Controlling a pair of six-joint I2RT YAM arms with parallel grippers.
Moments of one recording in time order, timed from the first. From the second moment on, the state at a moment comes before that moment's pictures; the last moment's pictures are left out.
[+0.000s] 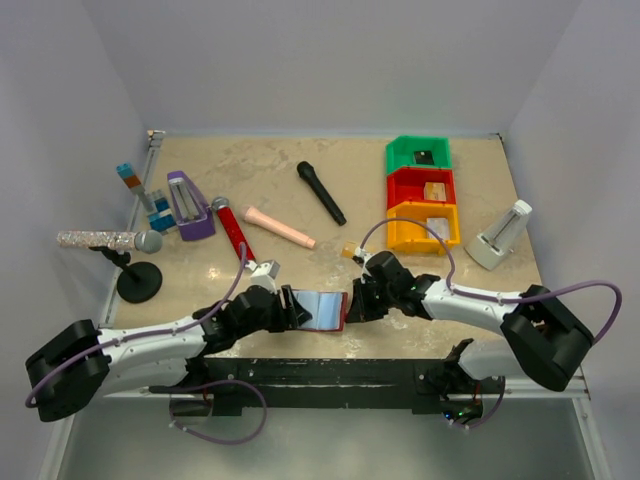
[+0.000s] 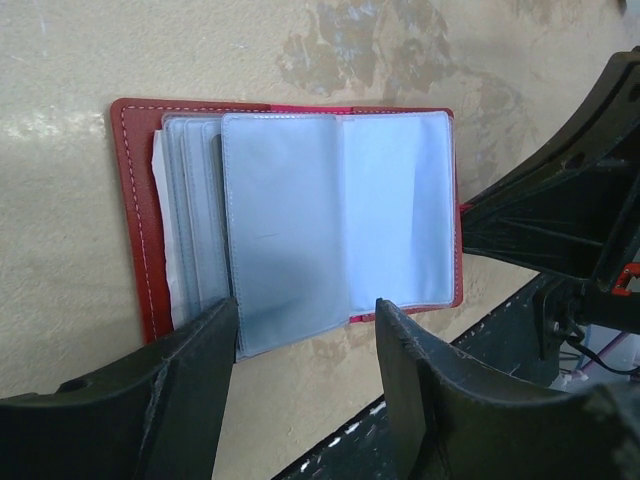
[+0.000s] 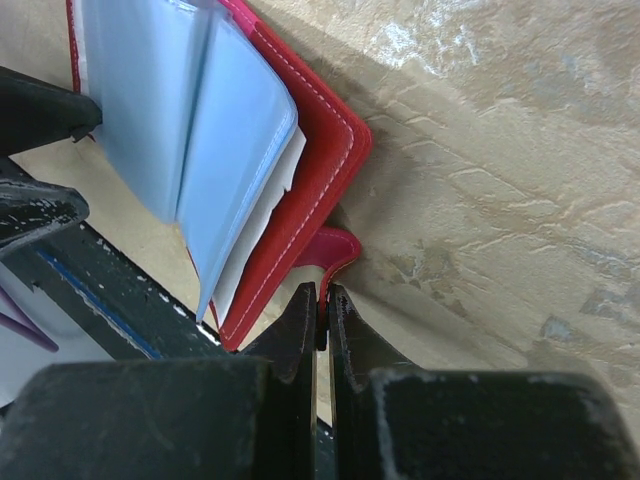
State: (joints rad) left arm -0.99 0.98 0.22 0.13 -0.13 -1.01; right arm 0.79 1.31 0.51 -0.14 -0.27 0.63
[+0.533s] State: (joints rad) left arm -0.99 1.10 0.27 0.25 0.00 -0.95; right arm 0.79 1.32 0.51 -0.14 -0.28 0.63
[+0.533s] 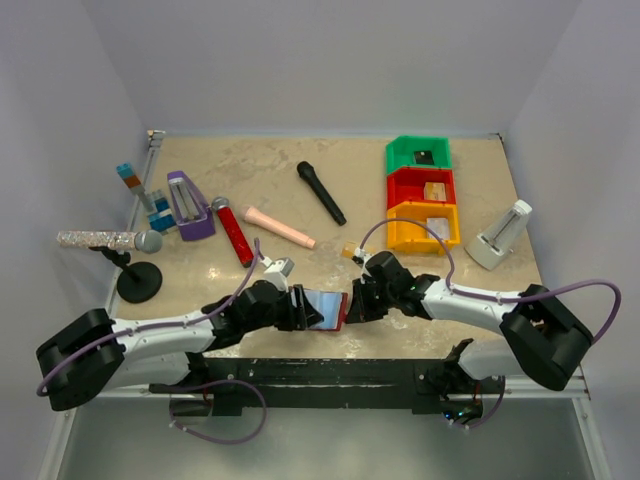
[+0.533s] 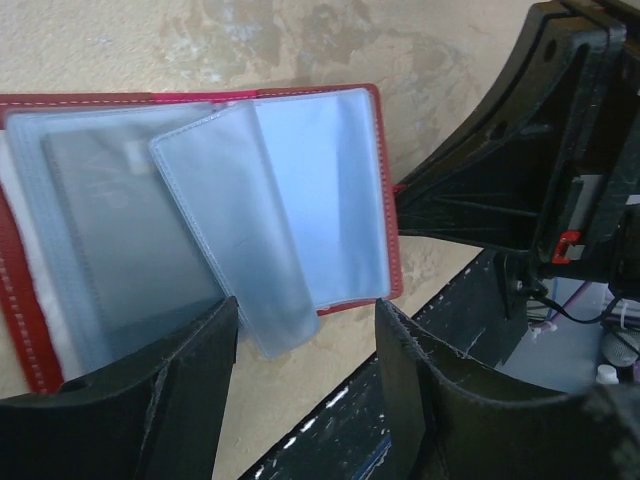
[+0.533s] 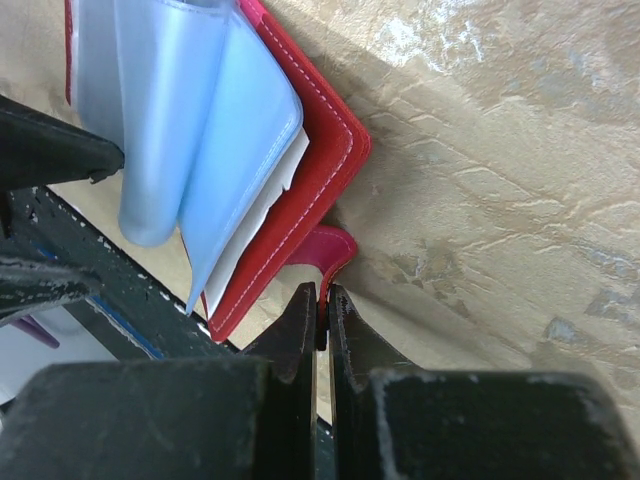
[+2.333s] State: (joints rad) left arm -1.01 0.82 0.18 0.04 -0.23 -0.97; right arm 0.79 1.10 0.48 -0.21 -0.28 0.56
